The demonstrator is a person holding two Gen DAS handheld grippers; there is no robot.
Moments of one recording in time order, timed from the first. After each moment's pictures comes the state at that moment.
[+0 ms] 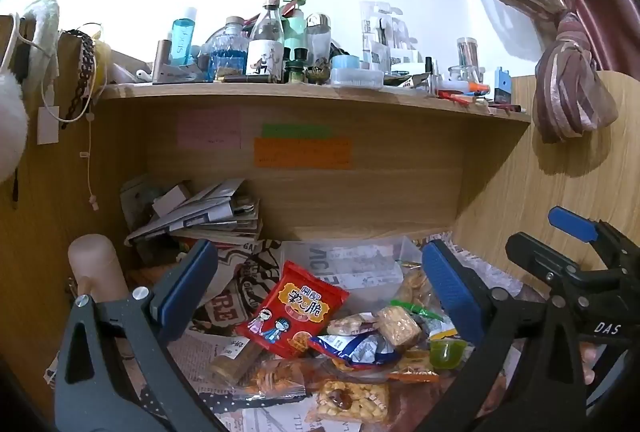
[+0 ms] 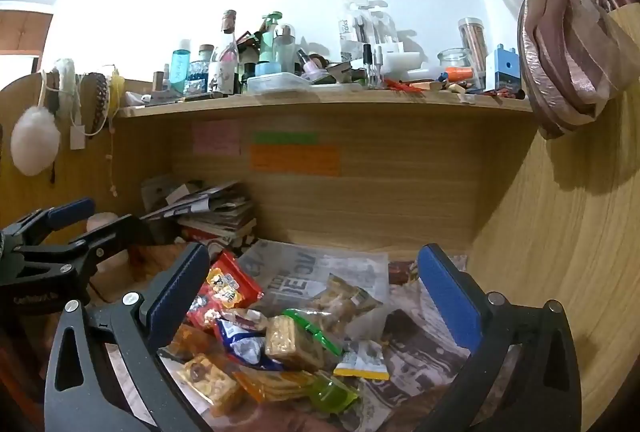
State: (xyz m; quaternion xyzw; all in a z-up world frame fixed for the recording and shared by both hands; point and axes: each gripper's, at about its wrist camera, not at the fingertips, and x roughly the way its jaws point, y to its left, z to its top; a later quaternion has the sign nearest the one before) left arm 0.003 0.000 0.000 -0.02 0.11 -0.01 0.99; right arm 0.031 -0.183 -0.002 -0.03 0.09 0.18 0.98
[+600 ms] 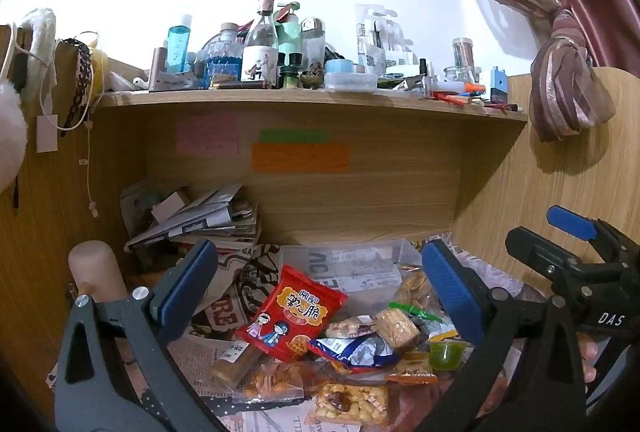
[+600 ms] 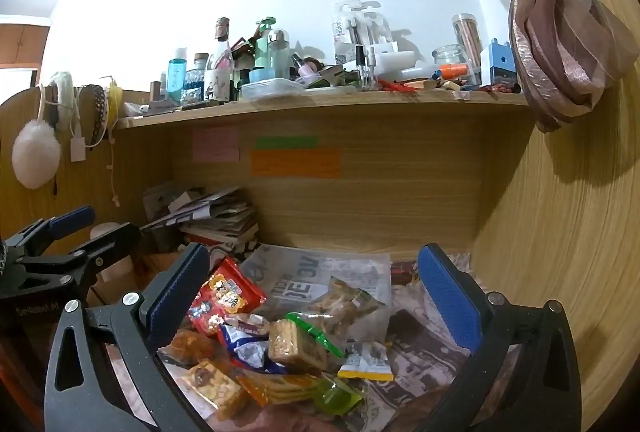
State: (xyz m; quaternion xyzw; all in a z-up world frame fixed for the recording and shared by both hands) left arm -0.004 -0.003 0.007 -0.01 0.09 0.00 1.00; right arm 0.030 -0.188 0.000 0.00 0.09 0.18 0.98
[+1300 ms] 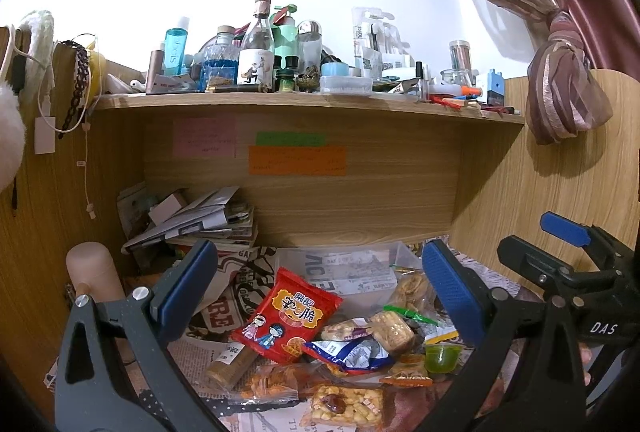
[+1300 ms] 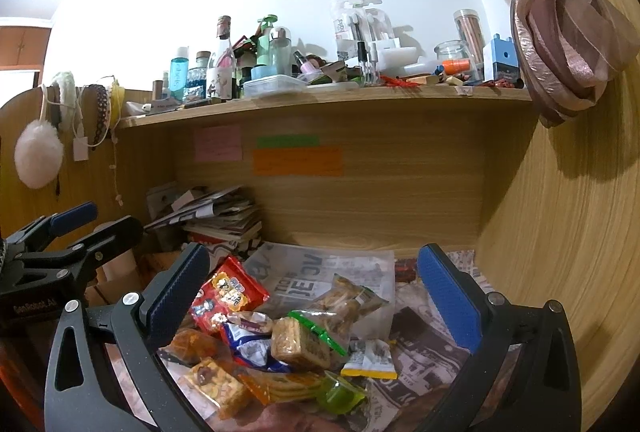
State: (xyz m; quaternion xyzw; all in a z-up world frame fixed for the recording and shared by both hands) left arm -0.003 -0.009 0.008 -0.01 0.08 0.00 1.00; right arm 0.030 -0.189 -0.002 0.00 0.09 0.19 0.98
